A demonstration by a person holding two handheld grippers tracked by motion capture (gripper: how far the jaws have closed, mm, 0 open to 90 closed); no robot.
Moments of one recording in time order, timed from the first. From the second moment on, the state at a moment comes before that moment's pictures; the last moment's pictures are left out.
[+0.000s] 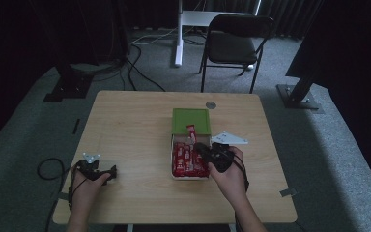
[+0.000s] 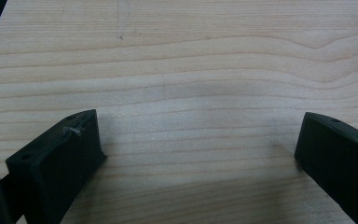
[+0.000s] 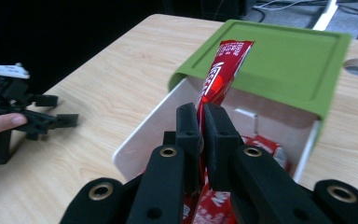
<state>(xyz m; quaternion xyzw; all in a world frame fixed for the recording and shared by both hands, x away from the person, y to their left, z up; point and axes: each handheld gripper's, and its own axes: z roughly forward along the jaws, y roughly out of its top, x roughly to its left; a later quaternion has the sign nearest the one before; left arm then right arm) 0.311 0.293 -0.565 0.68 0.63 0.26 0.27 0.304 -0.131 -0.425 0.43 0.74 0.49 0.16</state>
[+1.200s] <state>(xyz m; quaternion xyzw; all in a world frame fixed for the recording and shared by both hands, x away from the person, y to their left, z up) 0.311 0.293 -0.565 0.68 0.63 0.26 0.27 0.321 -0.238 -0.436 0.52 0.67 0.47 0.24</state>
